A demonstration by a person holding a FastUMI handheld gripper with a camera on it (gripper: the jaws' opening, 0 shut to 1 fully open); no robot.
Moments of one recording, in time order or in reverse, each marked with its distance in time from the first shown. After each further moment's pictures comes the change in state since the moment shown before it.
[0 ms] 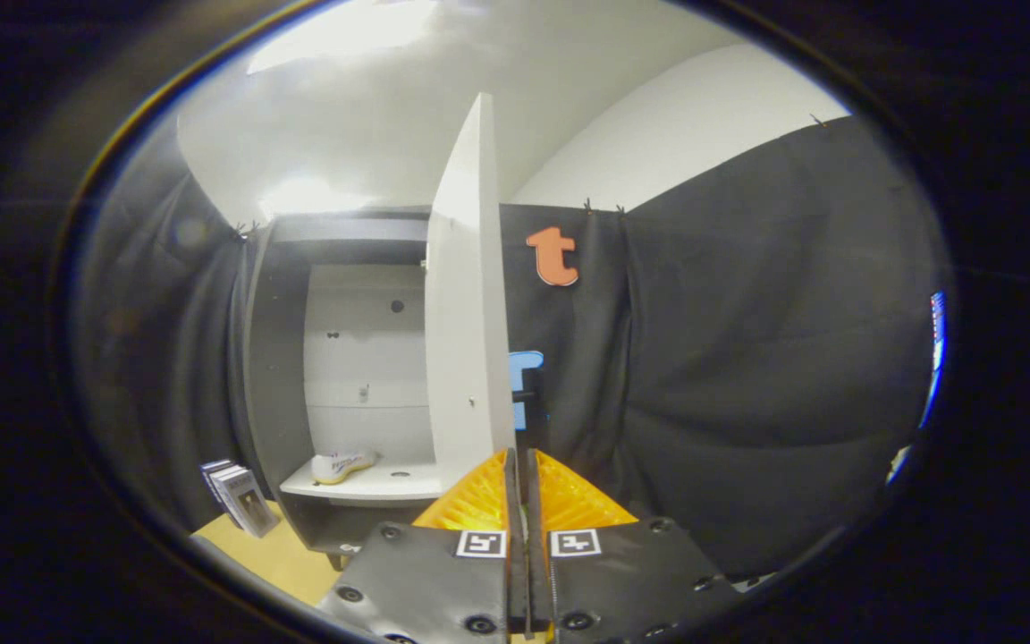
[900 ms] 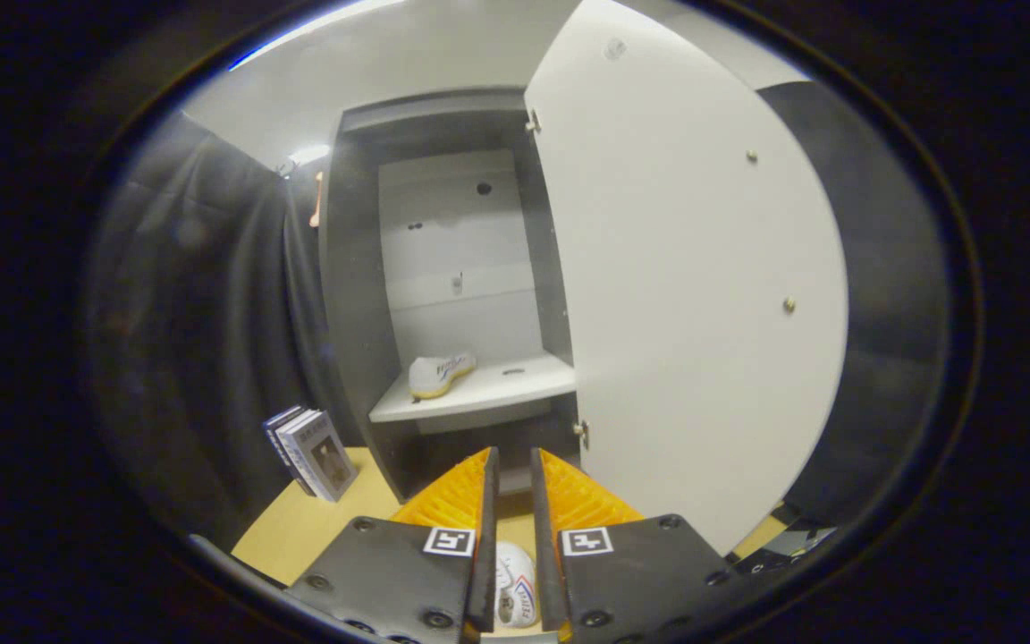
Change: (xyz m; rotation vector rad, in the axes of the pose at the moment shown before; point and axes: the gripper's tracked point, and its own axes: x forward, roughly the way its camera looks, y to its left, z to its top) arm -0.003 0.170 -0.198 0.094 0.421 0.170
